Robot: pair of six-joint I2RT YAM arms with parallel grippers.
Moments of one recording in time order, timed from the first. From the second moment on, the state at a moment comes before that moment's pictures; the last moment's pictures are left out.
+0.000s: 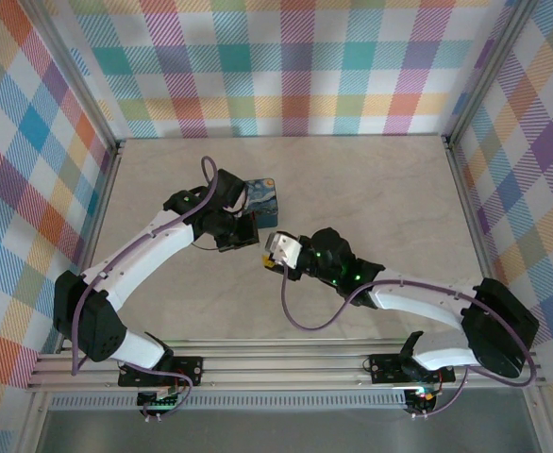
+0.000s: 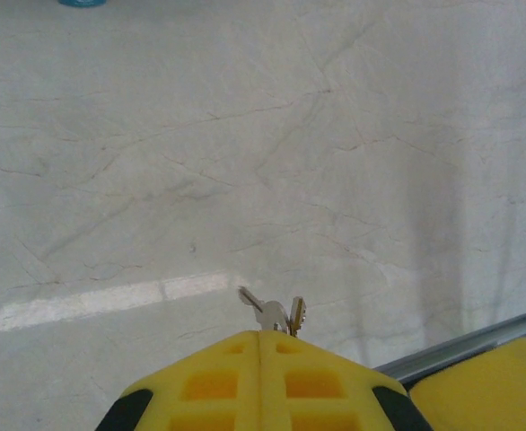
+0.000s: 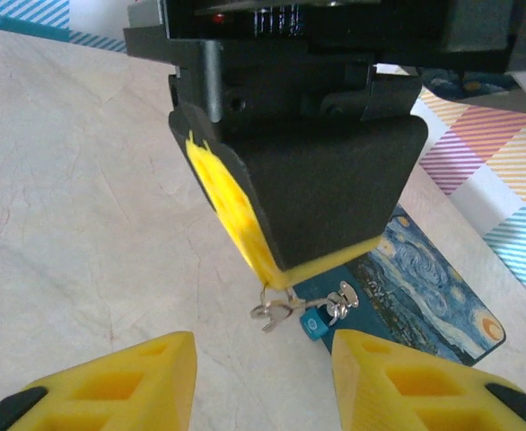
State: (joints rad) left arm -0.59 1.46 1.31 -0.94 0.25 -0.73; right arm 0.94 1.32 0.67 0.34 -0.11 -0.45
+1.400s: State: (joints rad) left arm -0.52 1.23 1.16 -0.72 0.28 -0.73; right arm 0.88 1.40 0.79 0.21 -0.24 -0.26
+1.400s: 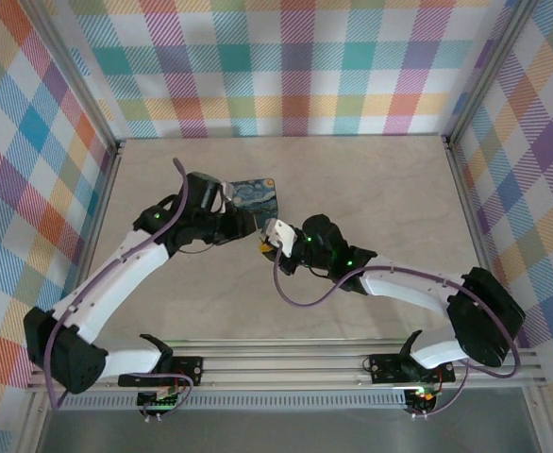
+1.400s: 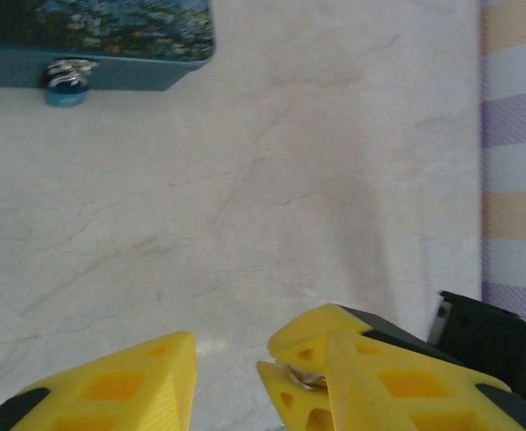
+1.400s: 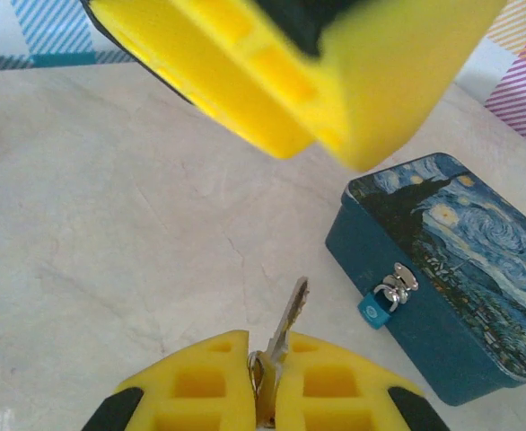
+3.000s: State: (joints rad) left arm -0.52 1.19 1.04 -0.48 0.50 -0.45; right arm 0.74 1.23 0.74 0.19 -0.50 0.13
